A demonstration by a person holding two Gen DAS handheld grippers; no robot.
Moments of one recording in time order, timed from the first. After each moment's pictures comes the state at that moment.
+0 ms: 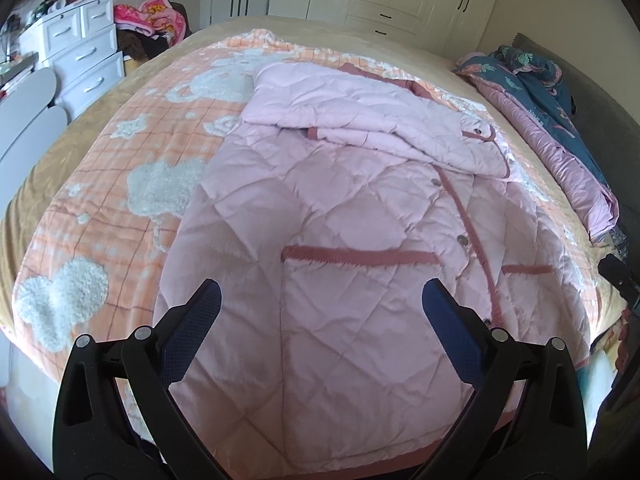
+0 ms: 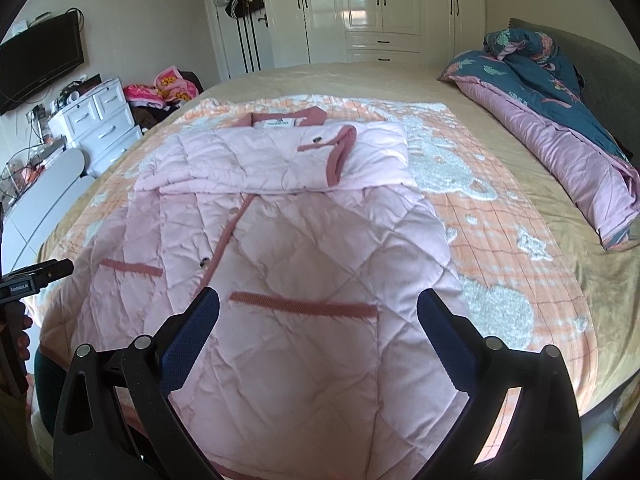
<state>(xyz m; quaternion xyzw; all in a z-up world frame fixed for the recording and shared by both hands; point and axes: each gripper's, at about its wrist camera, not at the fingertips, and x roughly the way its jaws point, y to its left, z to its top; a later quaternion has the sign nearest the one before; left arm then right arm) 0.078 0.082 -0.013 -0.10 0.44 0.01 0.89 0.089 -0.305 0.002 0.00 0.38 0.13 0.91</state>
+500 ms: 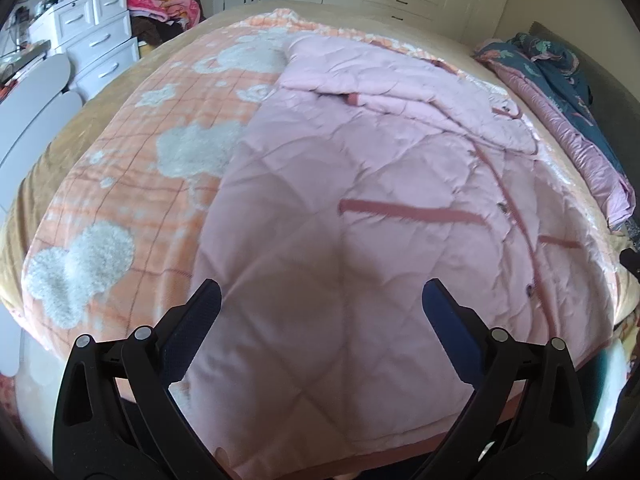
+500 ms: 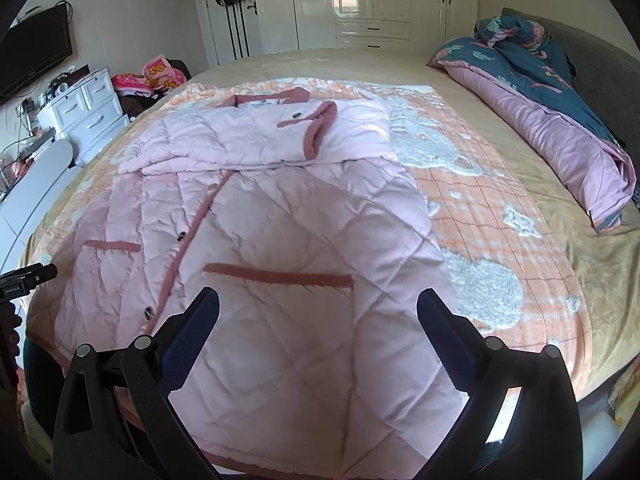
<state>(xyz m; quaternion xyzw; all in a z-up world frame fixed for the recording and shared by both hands) 0.057 0.108 -0.041 -0.09 0.46 0.03 0.88 0.082 -0.325 -0.018 -0.01 0.41 0.11 0.91</state>
